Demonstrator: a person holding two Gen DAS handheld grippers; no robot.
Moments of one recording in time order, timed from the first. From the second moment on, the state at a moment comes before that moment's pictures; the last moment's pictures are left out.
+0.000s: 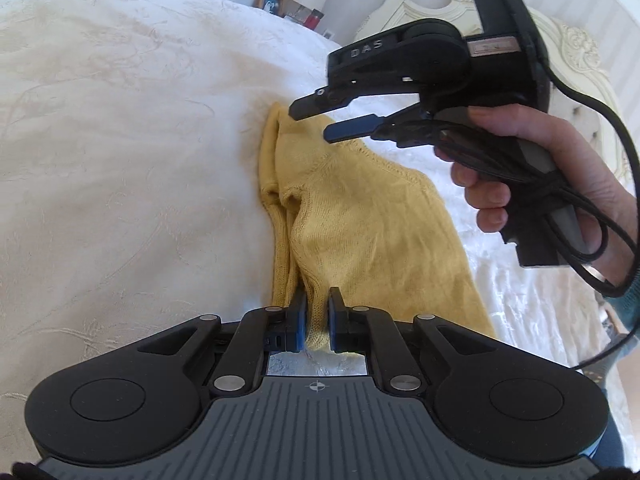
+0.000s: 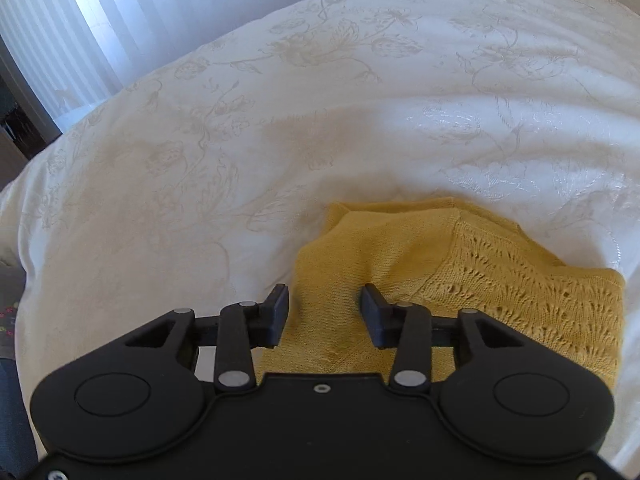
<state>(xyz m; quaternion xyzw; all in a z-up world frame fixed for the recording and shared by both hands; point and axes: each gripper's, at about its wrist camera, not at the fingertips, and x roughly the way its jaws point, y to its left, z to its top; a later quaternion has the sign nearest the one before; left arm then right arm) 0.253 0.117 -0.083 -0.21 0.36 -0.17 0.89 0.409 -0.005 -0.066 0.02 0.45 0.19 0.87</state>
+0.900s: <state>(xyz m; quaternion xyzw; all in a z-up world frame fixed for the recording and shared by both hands) 0.389 0.090 -0.058 -0.08 0.37 -0.09 0.92 0.319 -0.141 -0.087 0.09 0.37 0.10 0.92</state>
